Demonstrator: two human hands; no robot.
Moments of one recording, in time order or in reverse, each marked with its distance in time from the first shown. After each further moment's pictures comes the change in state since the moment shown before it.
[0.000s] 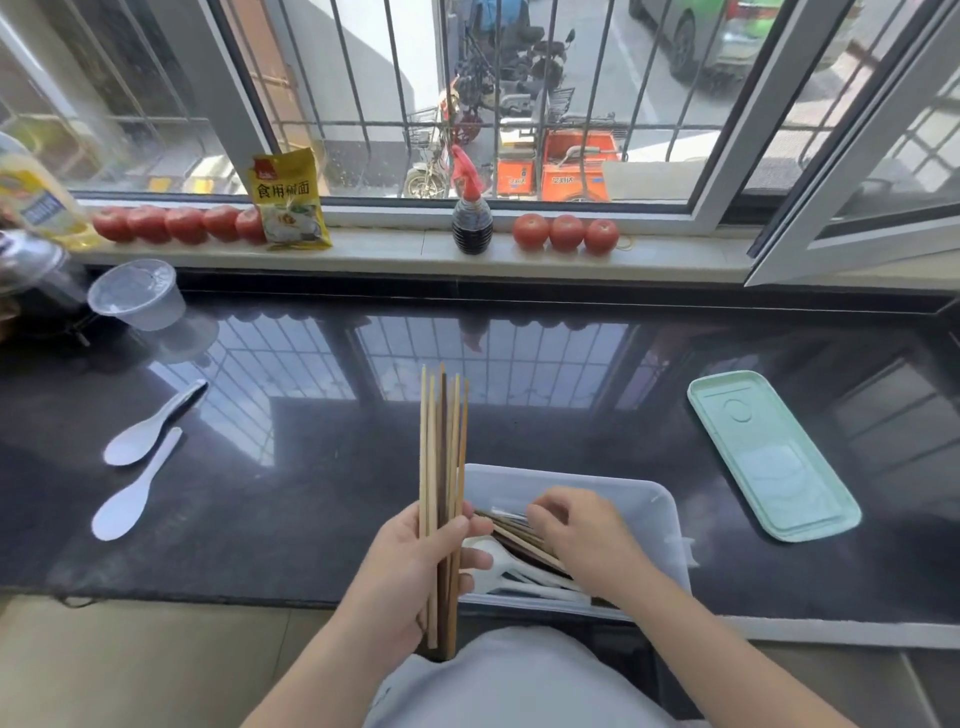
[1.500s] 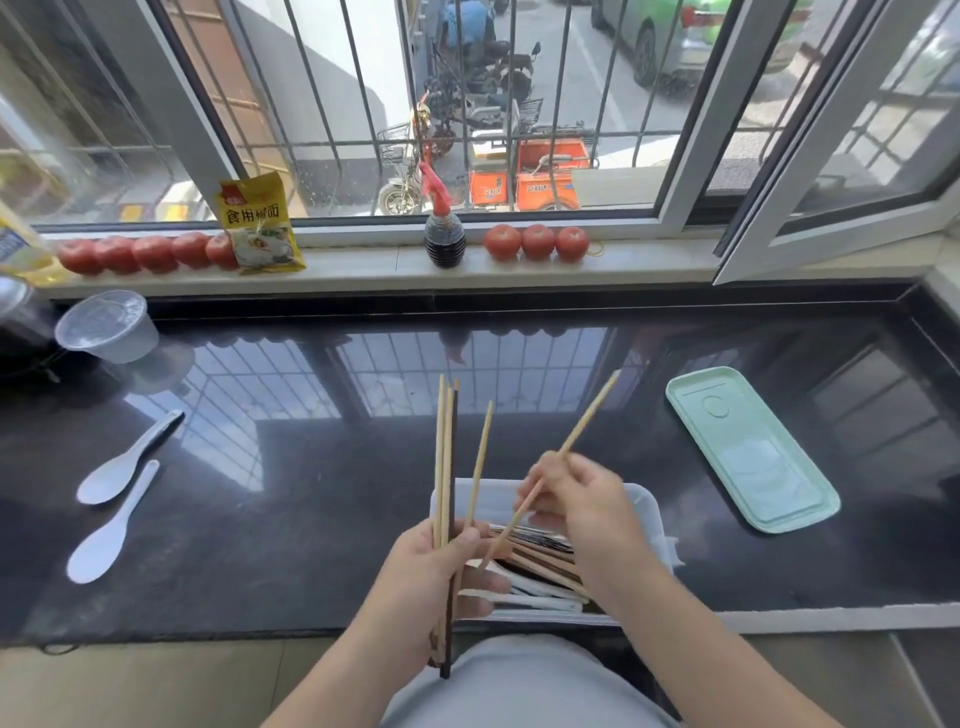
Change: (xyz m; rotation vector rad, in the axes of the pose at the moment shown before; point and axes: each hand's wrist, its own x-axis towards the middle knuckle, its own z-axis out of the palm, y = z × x) left_hand 0.009 -0.005 0.020 0.053 -0.099 -0.049; right_hand -0.017 -0.038 -0.024 0.957 0.195 0.095
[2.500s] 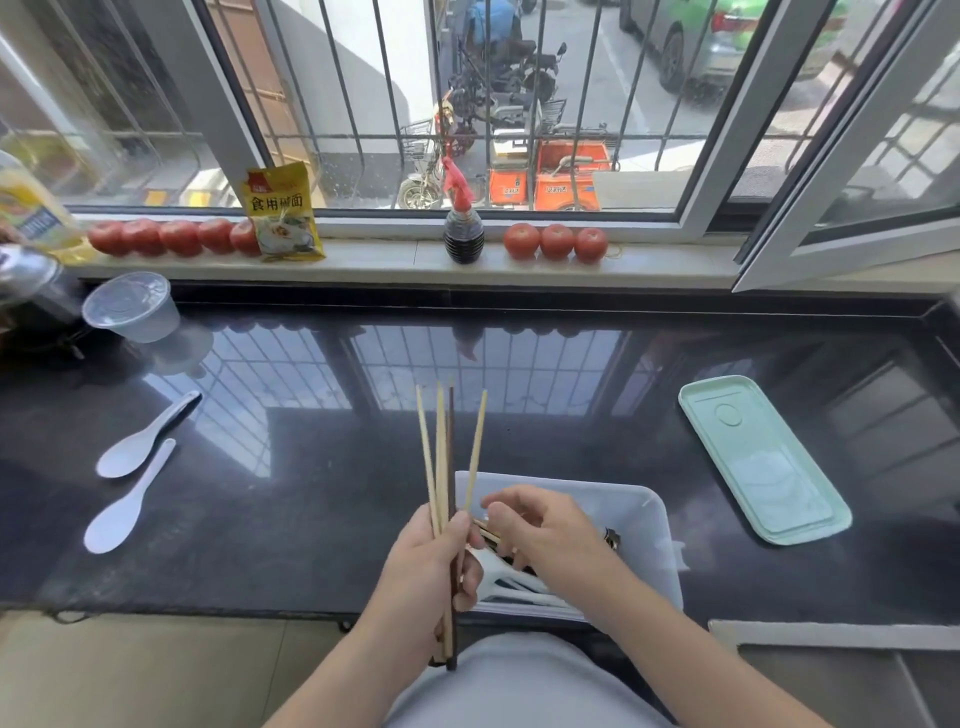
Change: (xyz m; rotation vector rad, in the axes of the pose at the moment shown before) left_hand -0.002 -0.010 -0.001 0.035 0.122 0.127; right_hand -0.006 0.018 0.013 -0.513 -0.321 -0.023
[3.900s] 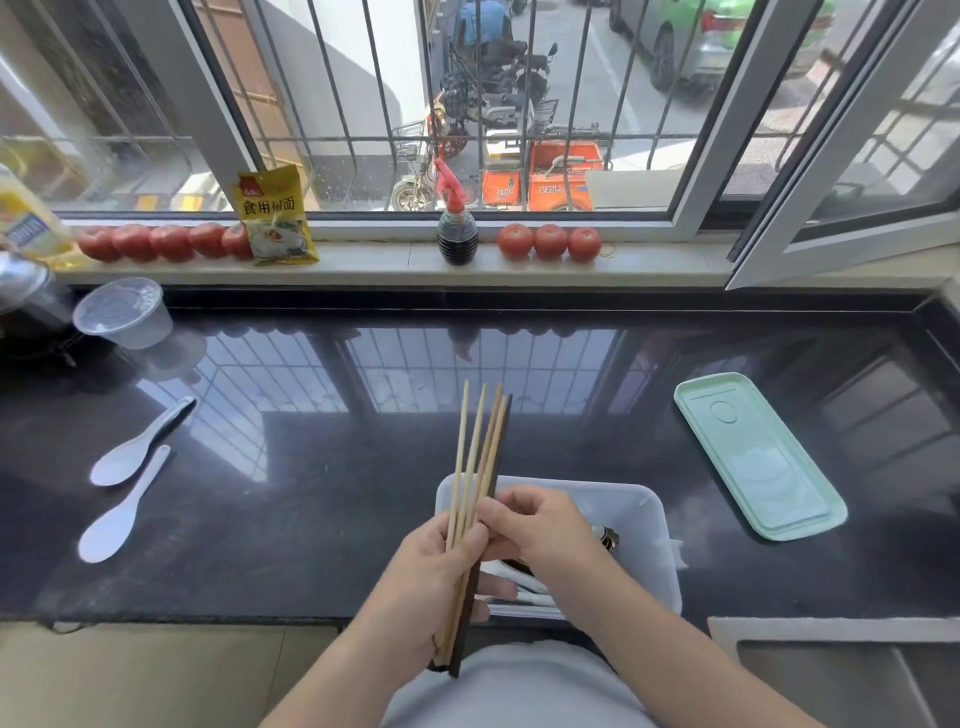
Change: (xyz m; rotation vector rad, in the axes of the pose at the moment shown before) left_hand -0.004 0.007 0.000 0.067 -0.228 -0.074; right_hand 0.005 -0.005 0.010 0.377 0.033 0.134
